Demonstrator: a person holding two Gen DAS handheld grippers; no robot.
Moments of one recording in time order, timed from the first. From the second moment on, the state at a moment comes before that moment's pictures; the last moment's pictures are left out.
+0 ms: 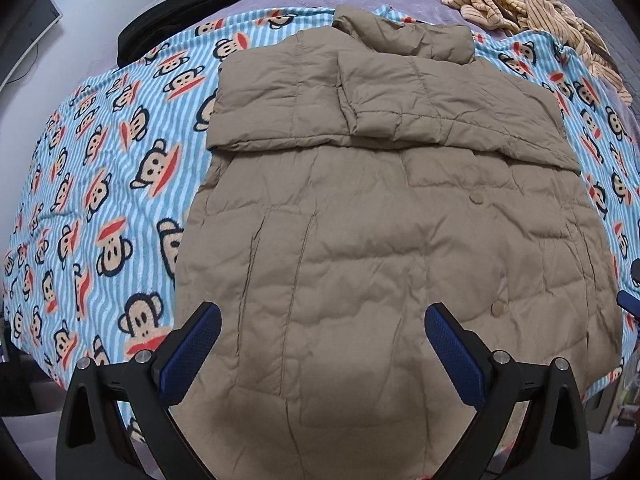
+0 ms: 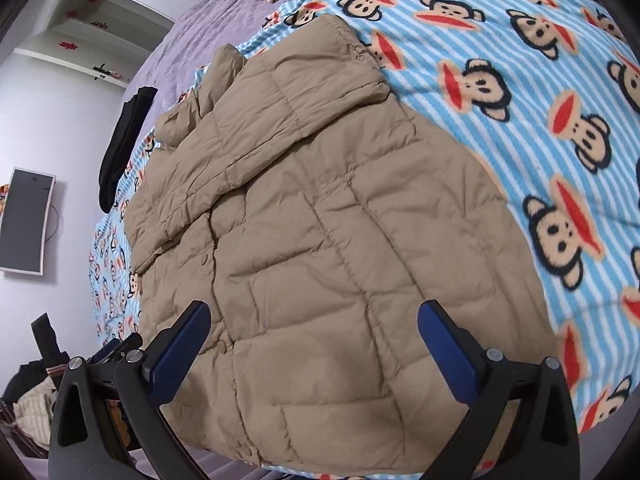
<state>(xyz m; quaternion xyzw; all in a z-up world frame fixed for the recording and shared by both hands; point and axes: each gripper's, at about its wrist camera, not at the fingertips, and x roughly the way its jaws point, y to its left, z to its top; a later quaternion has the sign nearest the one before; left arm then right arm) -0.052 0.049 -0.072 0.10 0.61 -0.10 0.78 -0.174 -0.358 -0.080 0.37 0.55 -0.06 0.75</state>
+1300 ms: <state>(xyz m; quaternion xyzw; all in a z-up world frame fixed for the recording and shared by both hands) -0.161 0.164 -0.145 -0.20 0.71 -0.11 0.67 -0.321 -0.371 -0.138 0.58 0.54 -0.11 0.60</state>
